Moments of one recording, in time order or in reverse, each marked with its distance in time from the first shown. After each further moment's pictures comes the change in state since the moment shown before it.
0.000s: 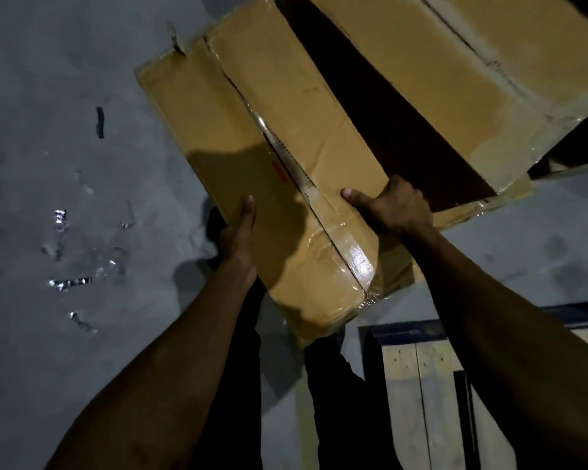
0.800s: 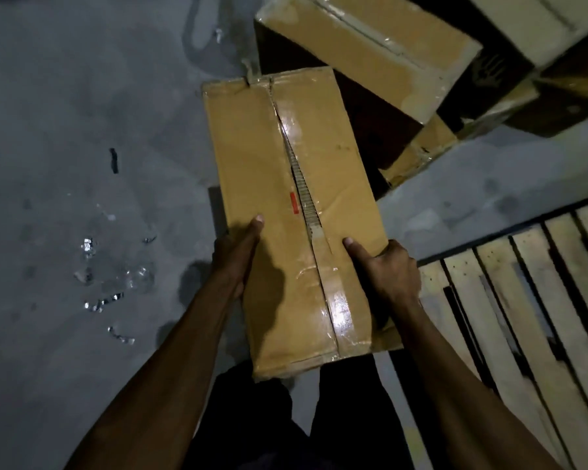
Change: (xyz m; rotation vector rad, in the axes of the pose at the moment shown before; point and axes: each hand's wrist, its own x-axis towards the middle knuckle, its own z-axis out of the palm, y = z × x) left_hand -0.171 -0.014 -0.175 0.406 -0.242 0.280; right_hand -0.328 0.012 0.065 0.295 0.253 0.285
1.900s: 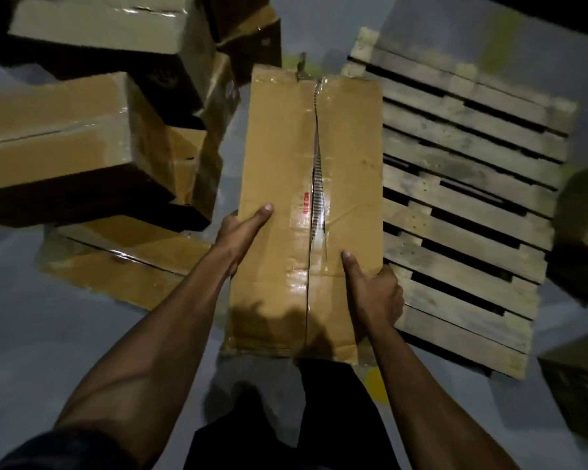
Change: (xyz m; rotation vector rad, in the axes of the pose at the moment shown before) left_hand -0.194 -0.047 0.362 0.699 -0.710 0.241; right_hand -0.111 0.290 -0.148 0.687 0.584 0.829
